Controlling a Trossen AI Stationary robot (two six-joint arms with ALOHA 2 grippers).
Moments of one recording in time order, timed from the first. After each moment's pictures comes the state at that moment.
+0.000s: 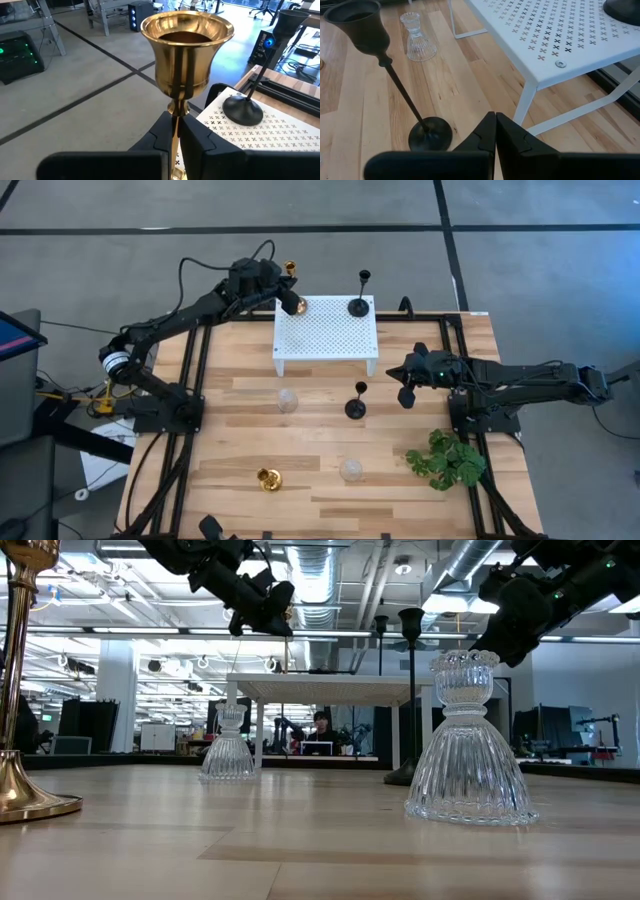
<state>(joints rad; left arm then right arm) 0.66 1.31 1.19 0.00 -0.07 0.02 -0.13 0.77 0.46 -0.23 0.22 0.12</state>
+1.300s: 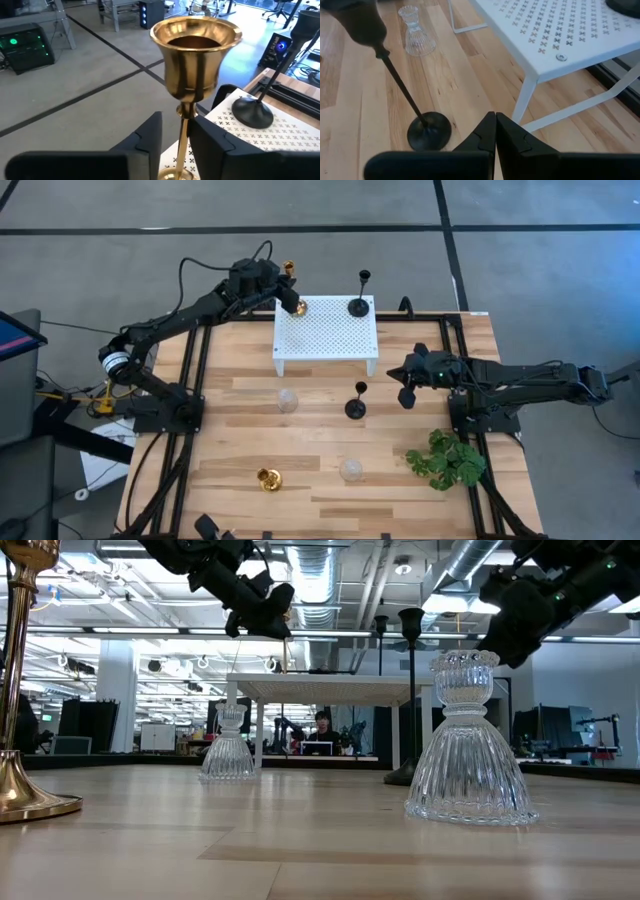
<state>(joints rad) 0.66 1.30 1.18 -0.01 -0.13 -0.03 -0.13 0.77 0.46 -0.26 0.22 0.12</state>
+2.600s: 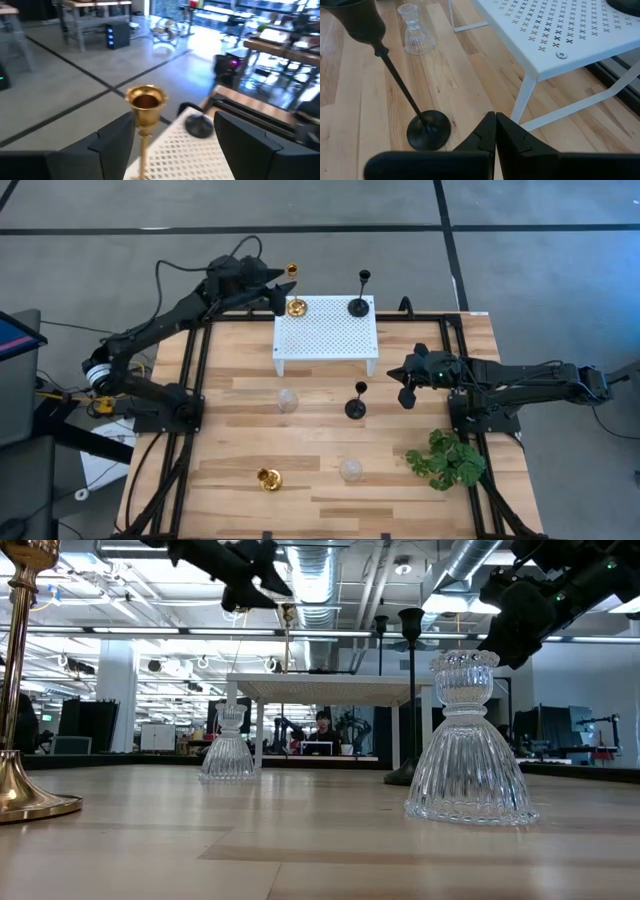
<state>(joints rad) 0.66 1.14 1.18 -0.07 0.06 -0.03 -0.13 0.77 0.46 -0.26 0.22 0.12</state>
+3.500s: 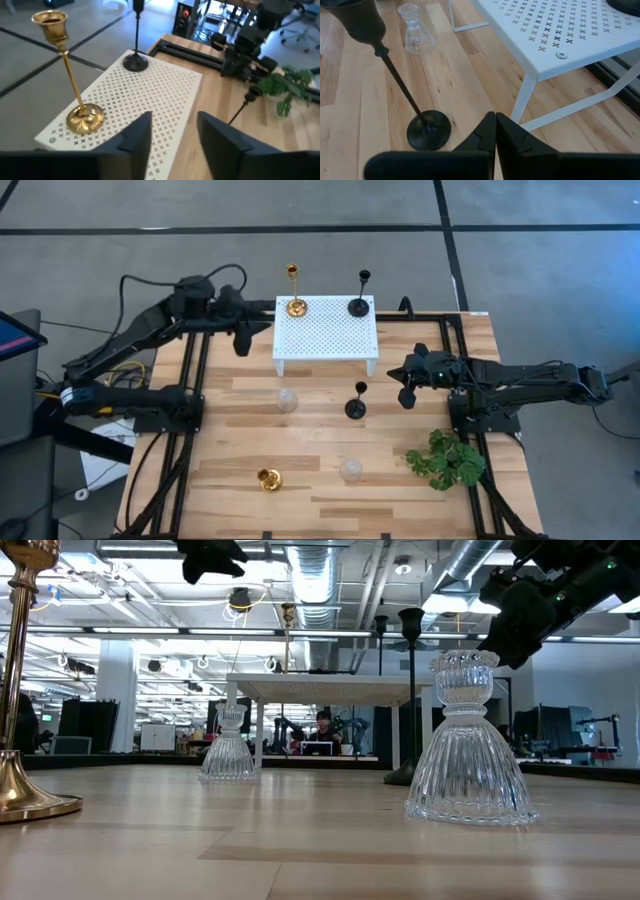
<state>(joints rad) 0.53 0.85 1.18 -0.58 0.19 0.02 -0.13 0.77 0.46 -0.26 0.22 0.12</state>
